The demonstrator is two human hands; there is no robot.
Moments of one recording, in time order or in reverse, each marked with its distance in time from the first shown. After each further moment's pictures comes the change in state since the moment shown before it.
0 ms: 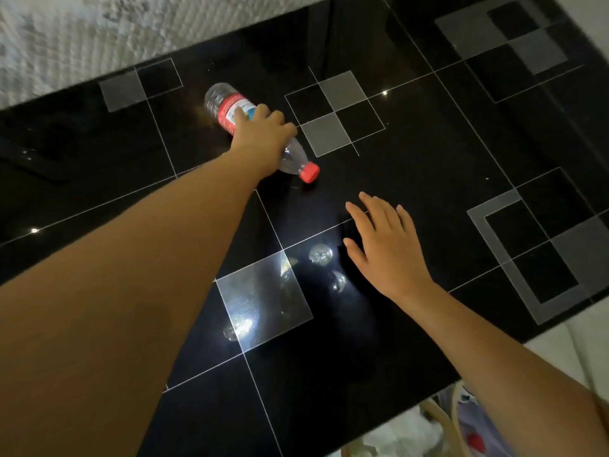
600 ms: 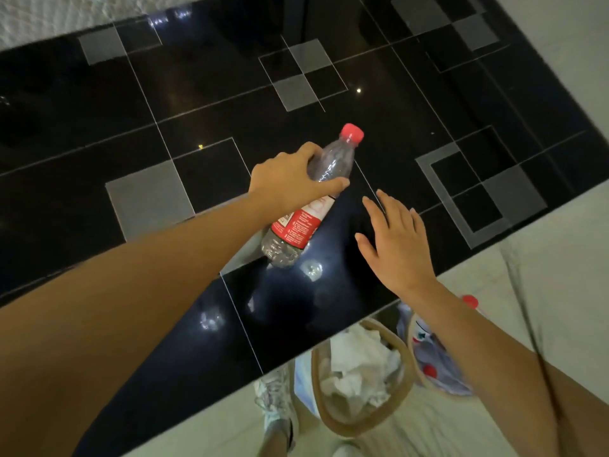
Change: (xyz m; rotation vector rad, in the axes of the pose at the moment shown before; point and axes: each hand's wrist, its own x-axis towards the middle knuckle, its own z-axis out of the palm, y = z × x) left_hand -0.152 0.123 0.002 -0.739 0.077 0.003; right_hand -0.134 0.020 -0.007 -0.018 0.004 0.149
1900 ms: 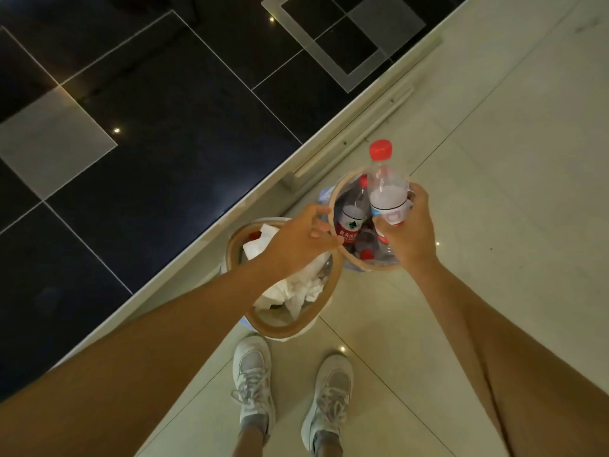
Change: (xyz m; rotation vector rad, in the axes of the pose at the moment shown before) left_hand -0.161 0.131 0.275 -0.655 -0.507 -0.028; right_hand -0.234 0.163 0.128 0.832 0.303 0.775
